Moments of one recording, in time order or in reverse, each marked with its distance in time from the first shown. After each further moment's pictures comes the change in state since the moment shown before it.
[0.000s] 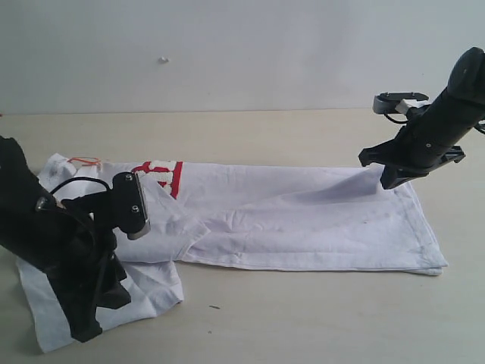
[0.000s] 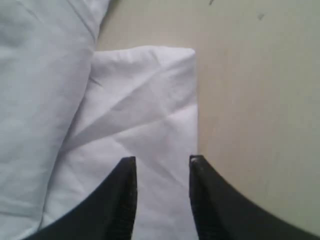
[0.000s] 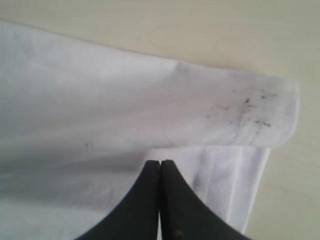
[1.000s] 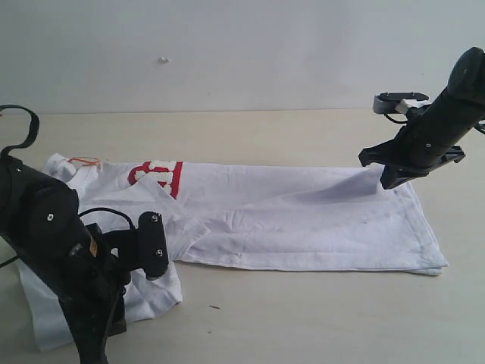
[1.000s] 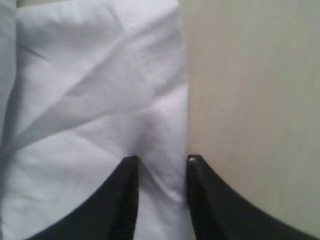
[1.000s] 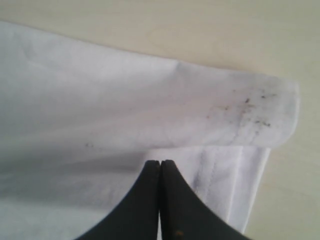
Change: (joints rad) left arm -0.116 0.130 0.000 0.317 -0.037 -0.306; right arm 0.000 0.000 0.000 0.000 0.000 0.000
